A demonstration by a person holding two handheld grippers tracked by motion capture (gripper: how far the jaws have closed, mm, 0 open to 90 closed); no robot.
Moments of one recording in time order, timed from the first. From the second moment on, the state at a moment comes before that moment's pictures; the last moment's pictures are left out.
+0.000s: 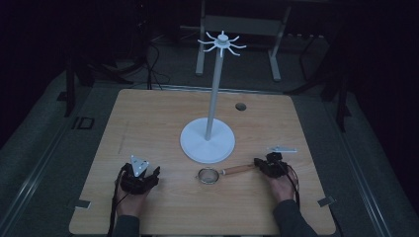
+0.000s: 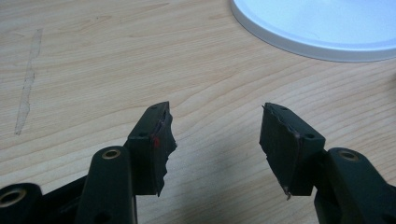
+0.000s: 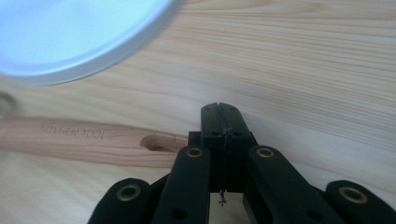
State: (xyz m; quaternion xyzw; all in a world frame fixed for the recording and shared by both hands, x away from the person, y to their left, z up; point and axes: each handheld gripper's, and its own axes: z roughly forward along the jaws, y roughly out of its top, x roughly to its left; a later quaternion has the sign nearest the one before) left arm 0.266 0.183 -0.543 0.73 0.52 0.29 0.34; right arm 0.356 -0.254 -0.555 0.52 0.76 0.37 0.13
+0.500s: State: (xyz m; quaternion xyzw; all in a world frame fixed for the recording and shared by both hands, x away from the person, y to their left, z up) left arm 0.265 0.181 -0.542 0.73 0.52 0.29 0.34; right arm 0.341 -0.210 -0.535 0.42 0.81 0.37 0.16
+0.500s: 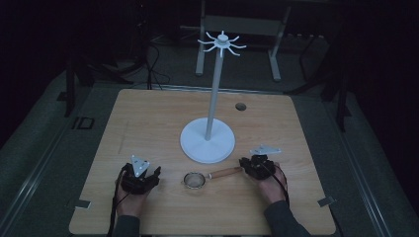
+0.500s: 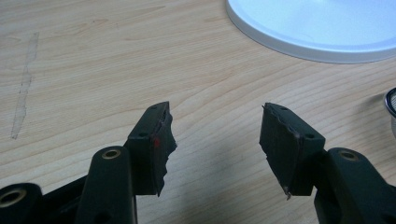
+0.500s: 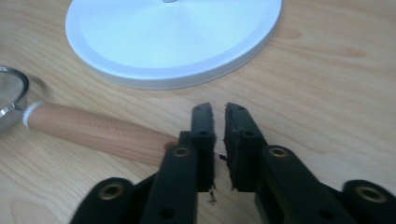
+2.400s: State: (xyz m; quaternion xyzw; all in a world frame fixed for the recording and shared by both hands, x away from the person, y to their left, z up) left arm 0.320 0.080 -0.485 0.86 0.33 0.15 0.35; right arm 0.316 -0.265 -0.517 0.47 0.78 0.35 0.23
